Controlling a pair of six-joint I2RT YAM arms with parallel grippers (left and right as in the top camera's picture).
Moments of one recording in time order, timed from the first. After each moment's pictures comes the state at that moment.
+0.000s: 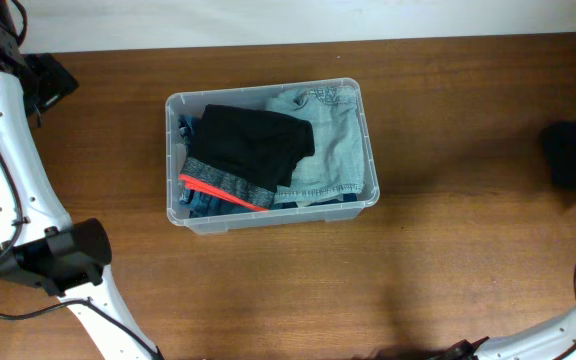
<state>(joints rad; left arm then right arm) 0.28 2.23 2.73 -1.69 -0.20 -0.46 -1.02 2.05 1.54 -0.65 -0.69 0.31</state>
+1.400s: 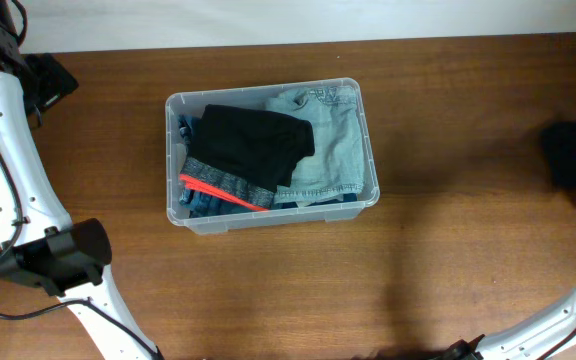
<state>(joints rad) 0.28 2.23 2.73 -1.69 -0.20 -0.46 -0.95 2.22 1.54 -0.34 -0.66 0.47</state>
